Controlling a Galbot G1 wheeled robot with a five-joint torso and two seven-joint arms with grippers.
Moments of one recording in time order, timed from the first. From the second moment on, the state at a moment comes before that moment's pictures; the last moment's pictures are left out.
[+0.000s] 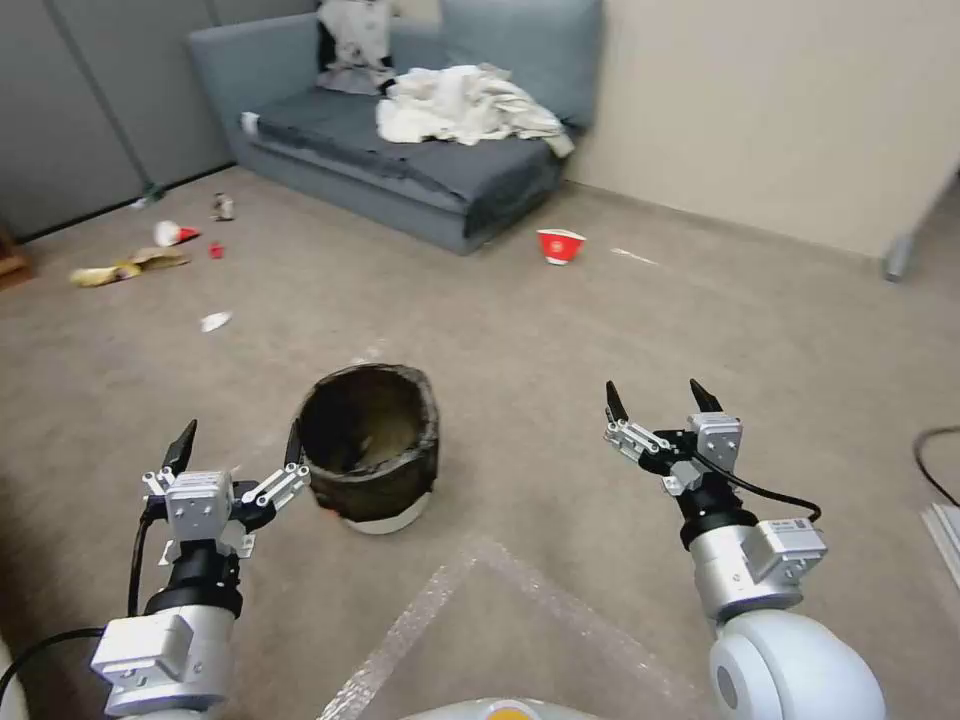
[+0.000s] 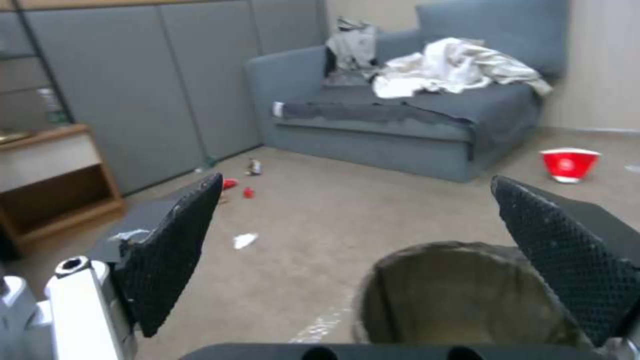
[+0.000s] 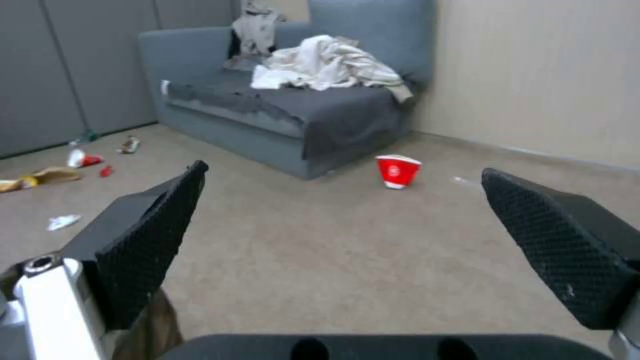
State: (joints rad) left arm 1.91 -1.59 -0.71 -2.50 0.04 0.02 -0.01; right arm -1.64 1.57 0.48 2.39 0.02 -0.23 -0.04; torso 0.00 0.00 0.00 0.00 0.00
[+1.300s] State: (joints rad) left arm 1.82 -1.52 -0.75 -2.48 -0.16 0.30 -0.11; right arm -1.63 1.57 0.48 2.37 0.05 -0.19 -0.05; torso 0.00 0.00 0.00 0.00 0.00
